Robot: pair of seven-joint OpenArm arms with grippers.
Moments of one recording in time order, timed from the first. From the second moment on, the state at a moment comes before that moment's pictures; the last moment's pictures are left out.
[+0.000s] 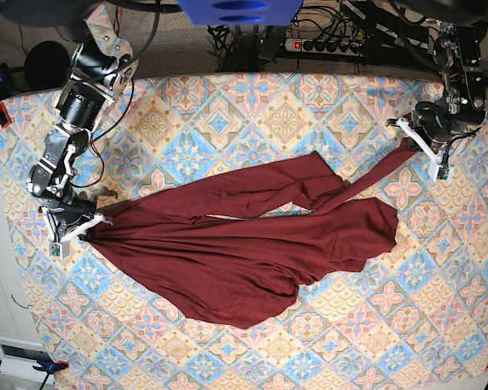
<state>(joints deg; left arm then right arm) 20.6 -27.6 -20.8 111.6 -31.7 -8.7 68.2 18.9 10.7 33.4 63.7 2.5 29.8 -36.9</state>
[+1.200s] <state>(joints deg) 20.1 -36.1 -49.9 107.3 -31.7 -8.9 68.0 18.5 11.2 35.6 63.6 2.4 29.3 -35.4</state>
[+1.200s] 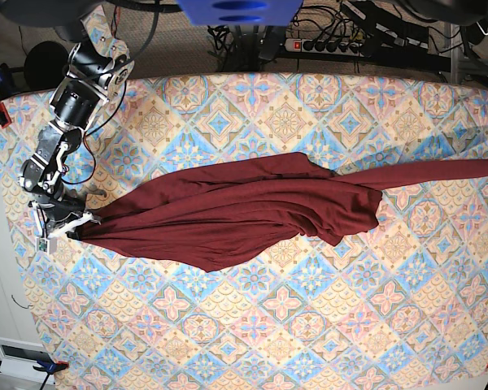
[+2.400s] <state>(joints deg) 2.3 -17.8 -41.7 86.7 -32.6 -8.6 62.0 3.5 9.8 12.9 90.6 3.3 29.6 -37.9</state>
